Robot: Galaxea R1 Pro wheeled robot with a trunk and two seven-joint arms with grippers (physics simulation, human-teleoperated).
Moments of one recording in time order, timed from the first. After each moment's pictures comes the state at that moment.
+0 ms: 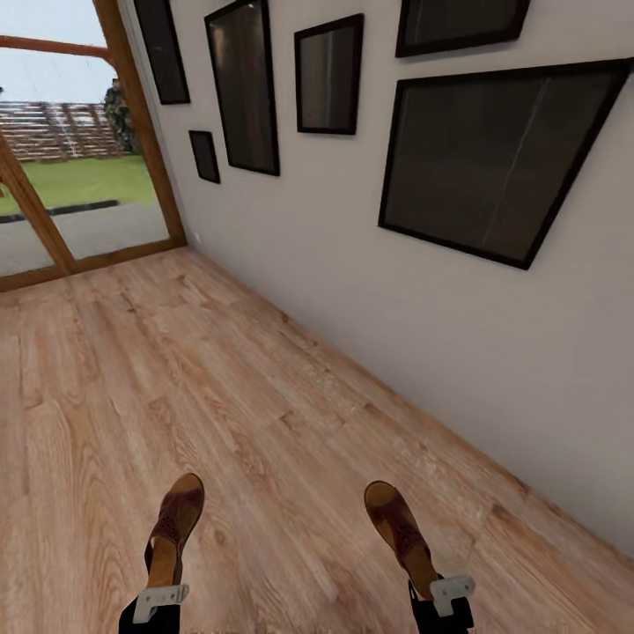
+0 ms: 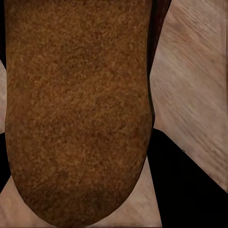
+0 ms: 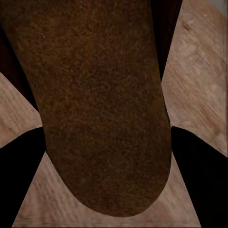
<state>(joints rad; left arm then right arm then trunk) -0.30 0.02 0.64 -0.36 -0.45 -0.46 -0.21 -0.42 0.00 0.05 -0.04 0.22 -0.66 -0.18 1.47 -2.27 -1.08</state>
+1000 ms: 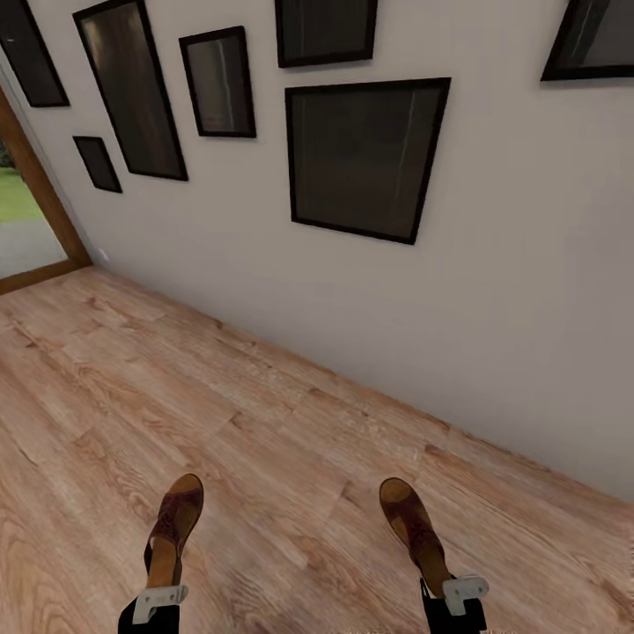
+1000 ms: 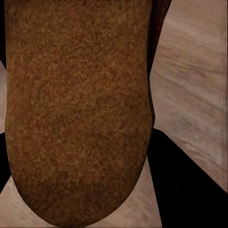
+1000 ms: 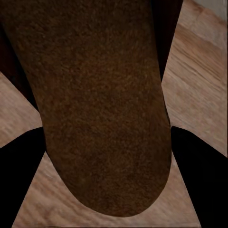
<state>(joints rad) -0.30 0.02 0.64 -0.36 -0.45 -0.46 -0.21 -0.42 -0.02 -0.02 -0.04 0.22 -0.66 -0.19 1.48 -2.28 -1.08</state>
